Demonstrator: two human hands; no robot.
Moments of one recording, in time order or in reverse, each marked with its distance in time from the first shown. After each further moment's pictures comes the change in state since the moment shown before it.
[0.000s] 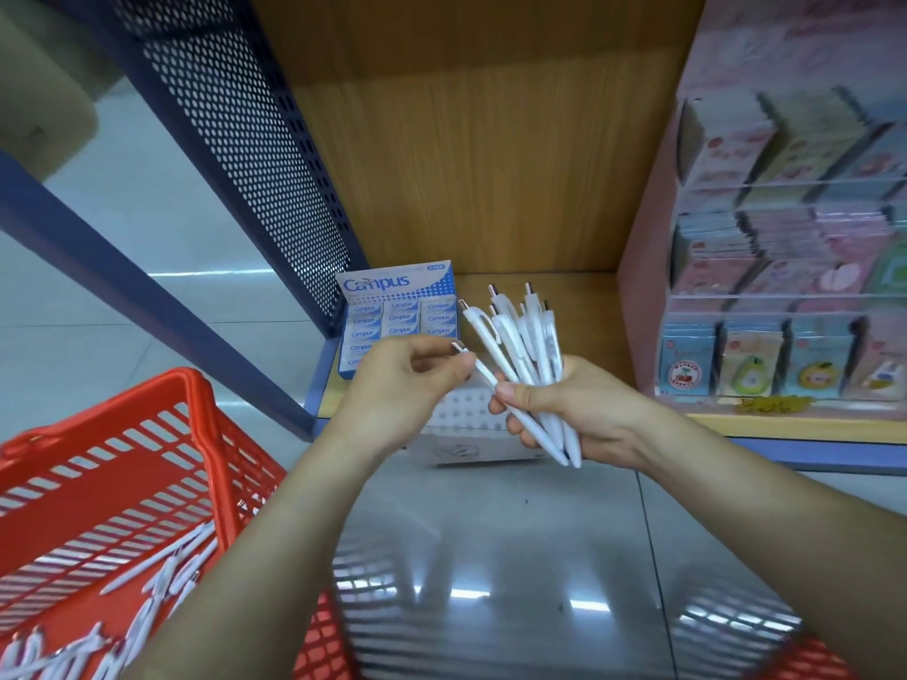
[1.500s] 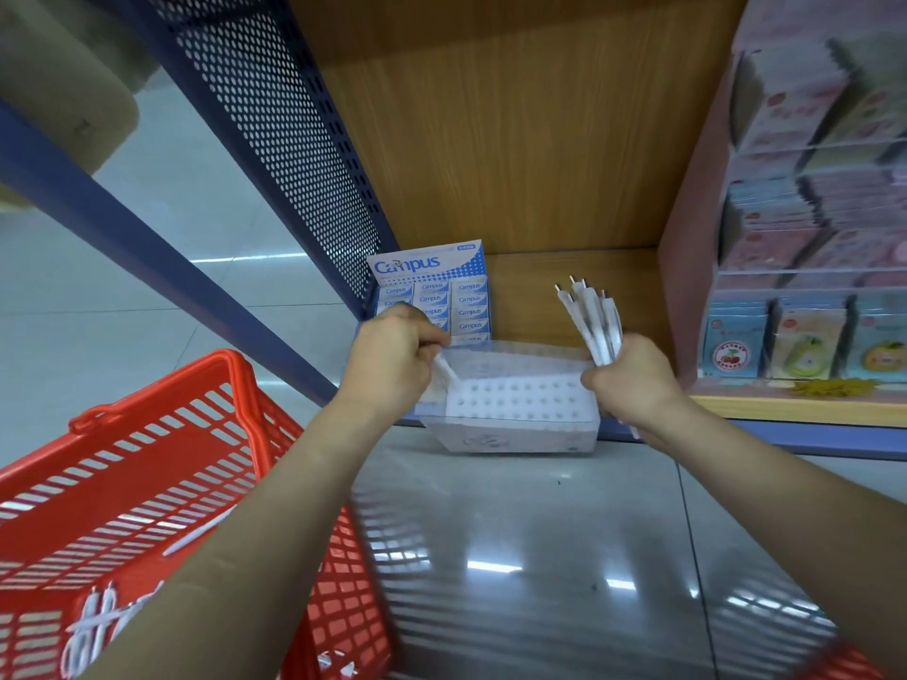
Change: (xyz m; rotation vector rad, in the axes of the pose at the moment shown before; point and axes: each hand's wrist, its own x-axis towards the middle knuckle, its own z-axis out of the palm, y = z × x) left_hand 0.030 -0.037 -0.024 0.660 0.177 0.244; right_hand 0.033 0.027 -0.031 -0.641 0.647 -0.020
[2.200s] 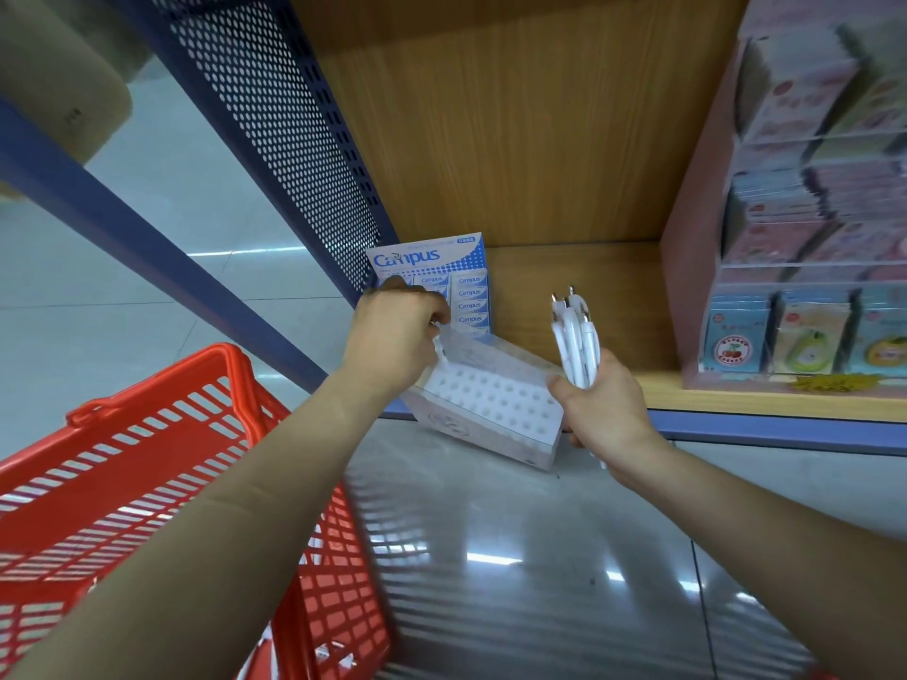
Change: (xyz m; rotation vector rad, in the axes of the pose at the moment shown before) left_hand 0.021 -0.001 0.005 0.248 0.081 0.133; right_hand -0.029 0.007 0.032 0.155 0.029 -0.032
